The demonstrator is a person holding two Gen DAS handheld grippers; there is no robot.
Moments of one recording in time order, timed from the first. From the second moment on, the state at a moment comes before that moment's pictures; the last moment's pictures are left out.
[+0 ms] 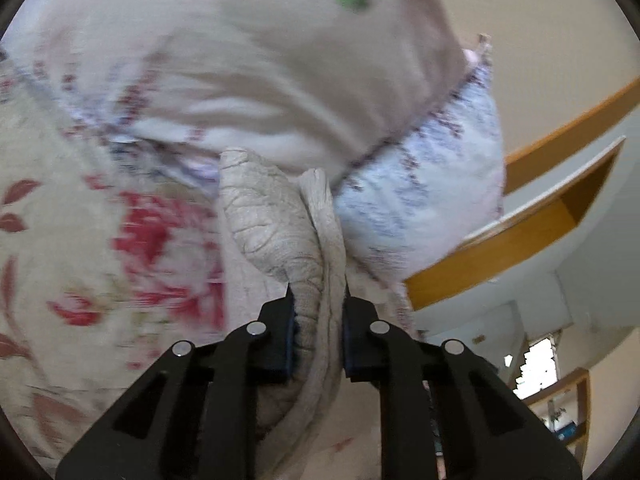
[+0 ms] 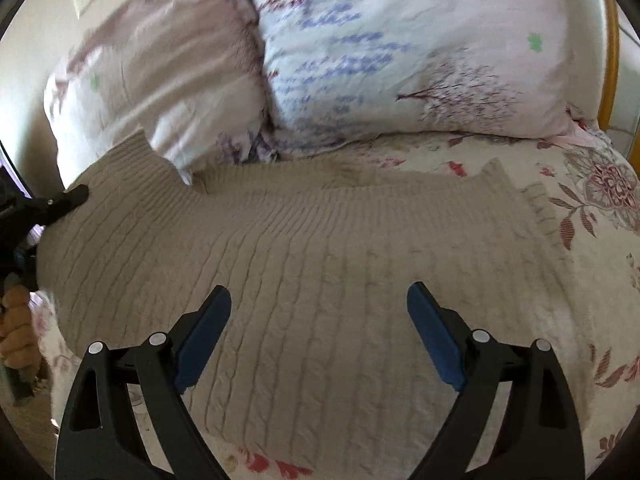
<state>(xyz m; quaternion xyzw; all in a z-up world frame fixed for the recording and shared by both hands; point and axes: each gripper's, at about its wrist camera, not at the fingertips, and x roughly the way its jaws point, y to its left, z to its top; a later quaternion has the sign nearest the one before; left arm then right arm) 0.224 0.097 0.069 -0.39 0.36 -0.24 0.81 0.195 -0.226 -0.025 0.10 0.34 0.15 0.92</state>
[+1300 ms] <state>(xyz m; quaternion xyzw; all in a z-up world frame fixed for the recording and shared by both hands) 0.233 -0.032 0.021 -0.23 0.45 -0.25 0.83 0.235 -0.341 -0.046 0.30 0.43 0.23 0.82</state>
